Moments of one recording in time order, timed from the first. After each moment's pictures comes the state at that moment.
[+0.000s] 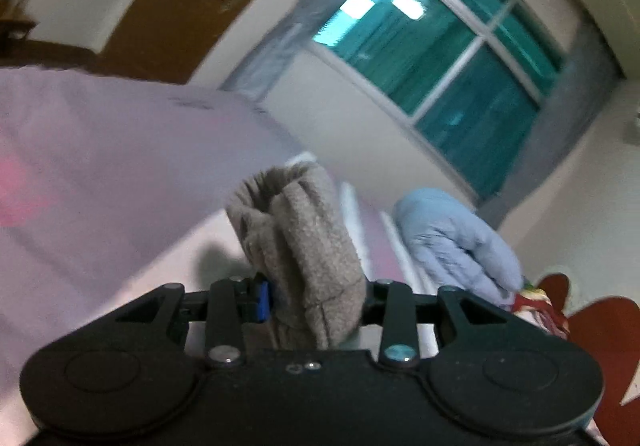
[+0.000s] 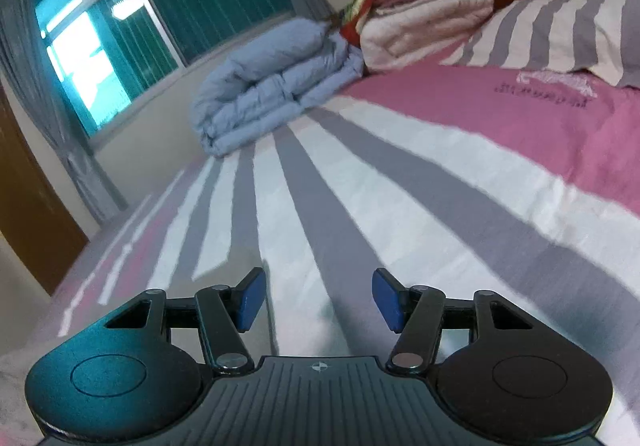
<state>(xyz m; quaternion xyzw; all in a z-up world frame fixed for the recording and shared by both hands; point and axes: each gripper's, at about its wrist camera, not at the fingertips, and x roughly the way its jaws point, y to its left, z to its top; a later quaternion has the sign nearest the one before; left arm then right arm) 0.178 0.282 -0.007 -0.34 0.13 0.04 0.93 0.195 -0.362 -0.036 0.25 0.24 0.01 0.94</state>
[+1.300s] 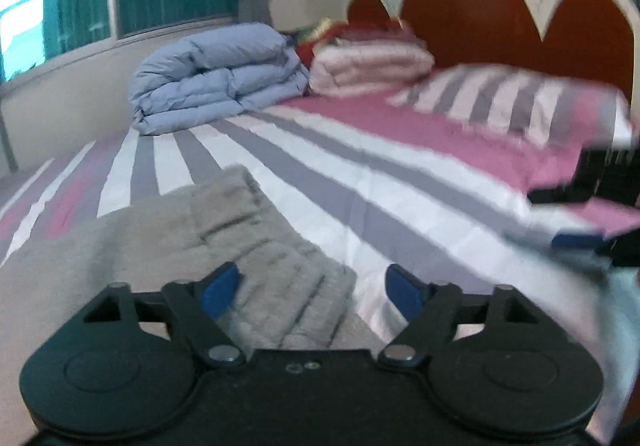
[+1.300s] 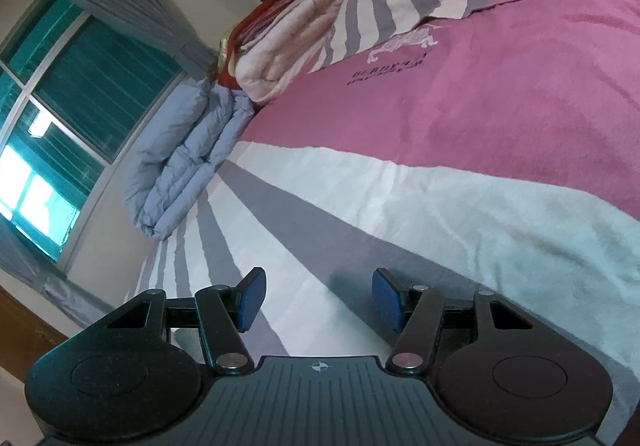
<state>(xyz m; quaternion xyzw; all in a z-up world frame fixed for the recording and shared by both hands) 0.228 -0.171 -0.027 0.08 0.23 -0.19 0.95 0.125 -0.463 -0.045 0.43 0.22 -0.10 0.87</state>
